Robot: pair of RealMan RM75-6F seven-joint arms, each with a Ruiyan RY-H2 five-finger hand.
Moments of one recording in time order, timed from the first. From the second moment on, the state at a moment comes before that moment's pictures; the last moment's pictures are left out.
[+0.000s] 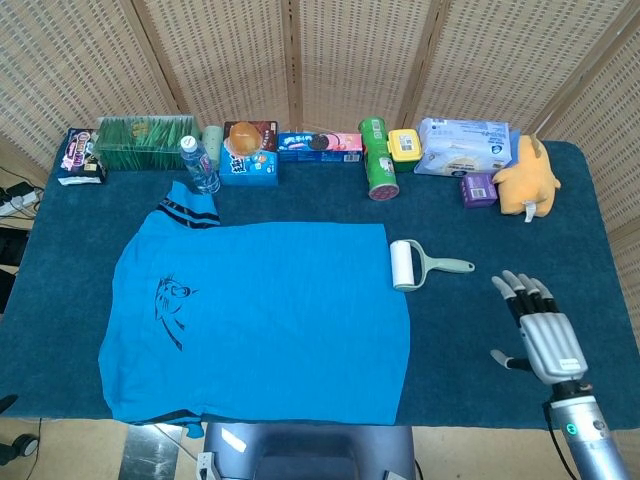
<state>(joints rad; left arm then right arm) 0.03 -0.60 0.10 -1.99 1.60 1.48 -0.17 0.22 -1.11 0.09 -1.74 -1.48 1.26 -0.09</state>
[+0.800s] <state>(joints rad) -0.03 -0.61 0.05 -2.06 1.39 1.36 -0.06 0.67 -1.26 0.14 -1.25 -1.37 0.62 0.21</state>
